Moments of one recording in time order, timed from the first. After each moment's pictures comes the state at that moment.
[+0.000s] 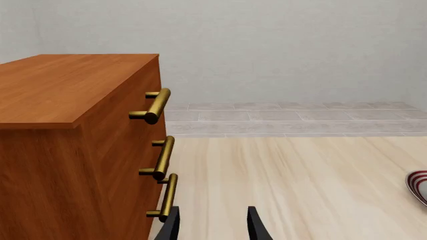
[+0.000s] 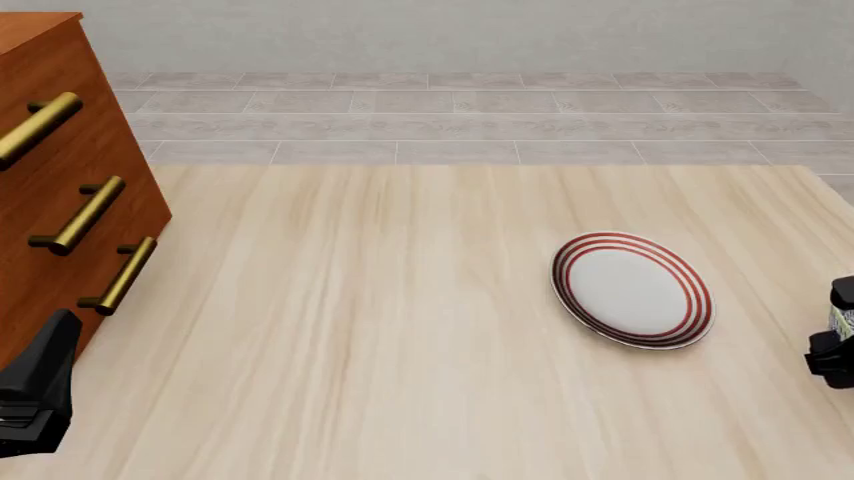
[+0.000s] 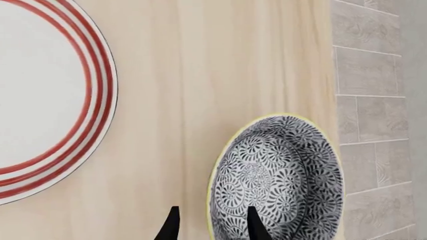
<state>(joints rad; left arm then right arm) -0.01 0.00 -0.01 0.00 0.00 -0.57 1.45 -0.50 0.02 -0.65</state>
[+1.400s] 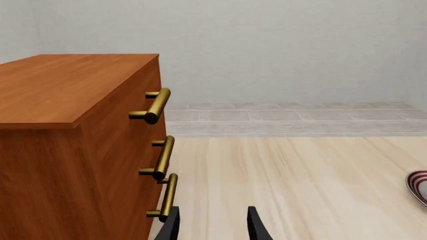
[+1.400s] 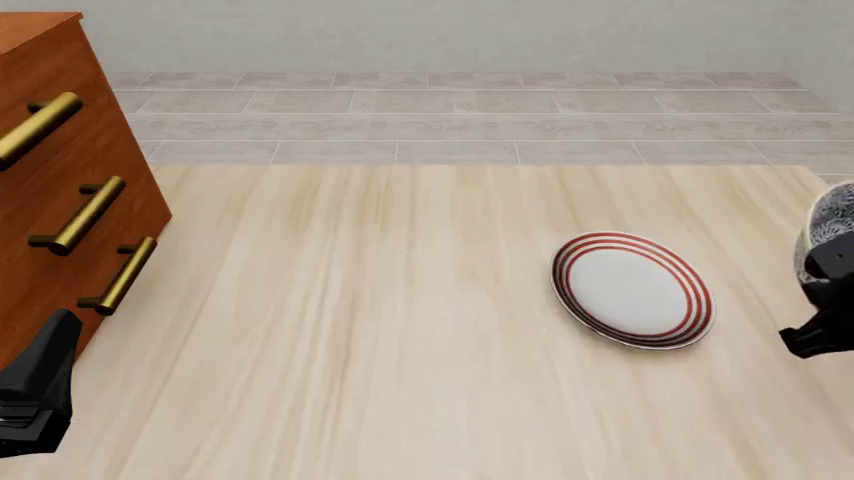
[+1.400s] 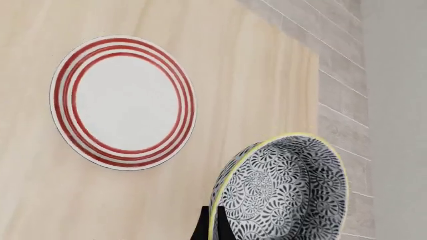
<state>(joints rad) -0.01 0.00 -0.01 0.00 0.00 -0.27 0.94 -0.49 0.30 -0.69</state>
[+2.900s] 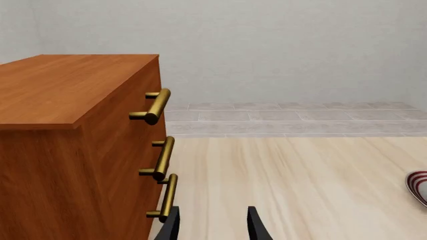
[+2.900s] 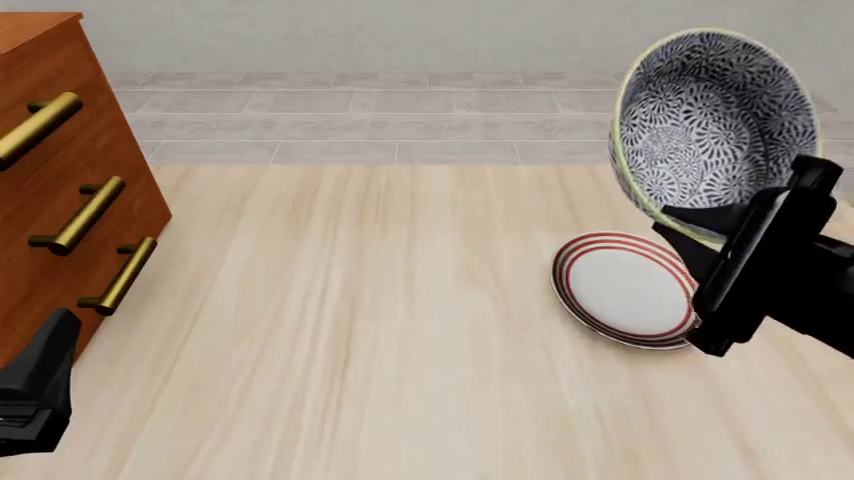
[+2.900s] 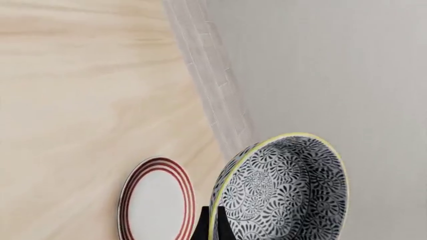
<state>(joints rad) -0.01 0.01 -0.01 0.00 0.00 0.34 0.79 -0.47 0.07 -1.08</state>
